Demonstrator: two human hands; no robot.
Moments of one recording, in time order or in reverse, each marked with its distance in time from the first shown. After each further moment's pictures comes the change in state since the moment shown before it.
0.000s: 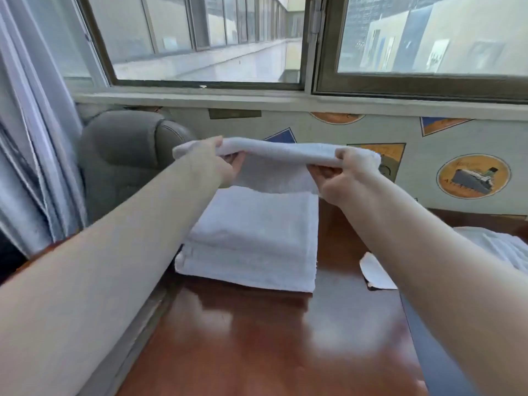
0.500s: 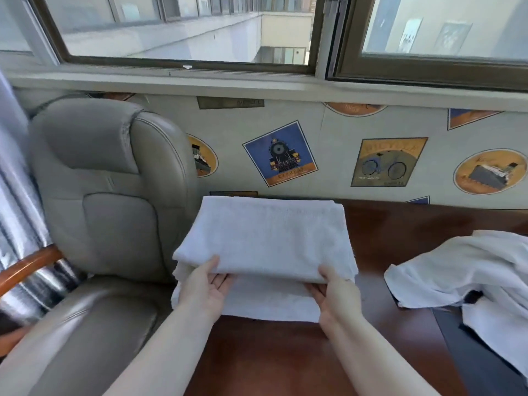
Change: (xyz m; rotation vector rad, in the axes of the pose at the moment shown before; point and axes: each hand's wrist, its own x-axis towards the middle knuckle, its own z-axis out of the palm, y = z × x) left_hand 0.117 -0.076 -0.164 0.025 0.198 -0.235; right_hand 0.120 0.155 -0.098 -0.299 0.362 -0.095
